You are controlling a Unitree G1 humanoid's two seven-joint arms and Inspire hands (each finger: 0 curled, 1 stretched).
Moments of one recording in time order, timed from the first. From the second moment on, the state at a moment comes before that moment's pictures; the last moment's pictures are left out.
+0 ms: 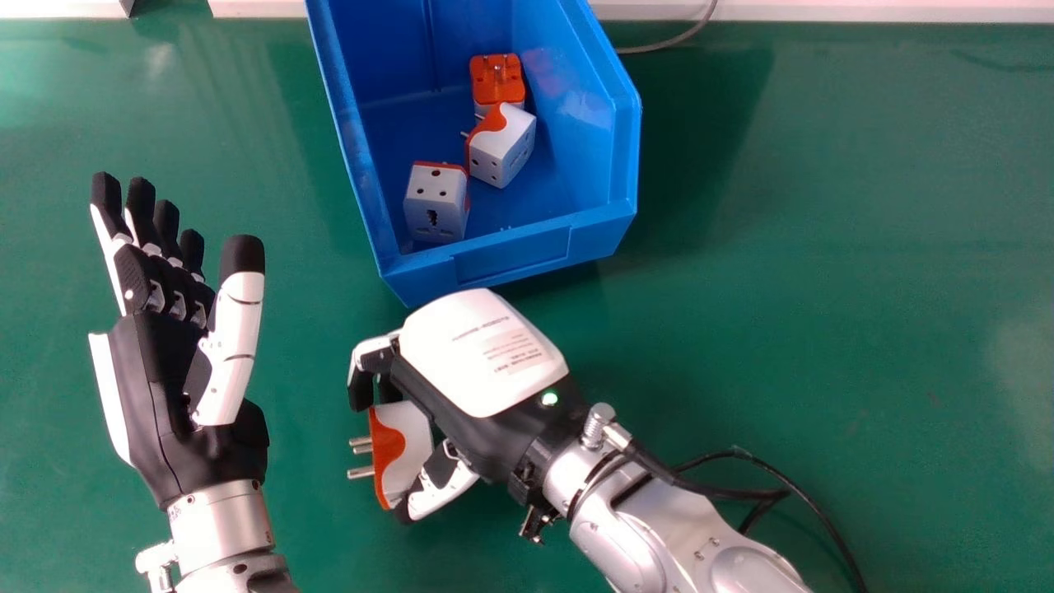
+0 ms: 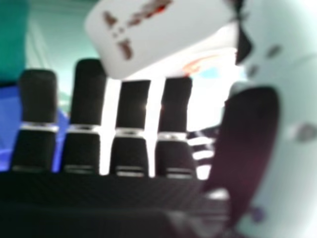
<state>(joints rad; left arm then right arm) 0.03 -0.06 0.21 0.38 -0.27 -0.79 -0.05 -0.29 -0.09 0.70 0.25 -0.94 -0.07 -0.12</state>
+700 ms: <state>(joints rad) 0.03 -0.06 0.21 0.38 -0.26 -0.80 -0.03 -0.19 -0.16 0.53 -0.15 -0.89 0.08 0.08</state>
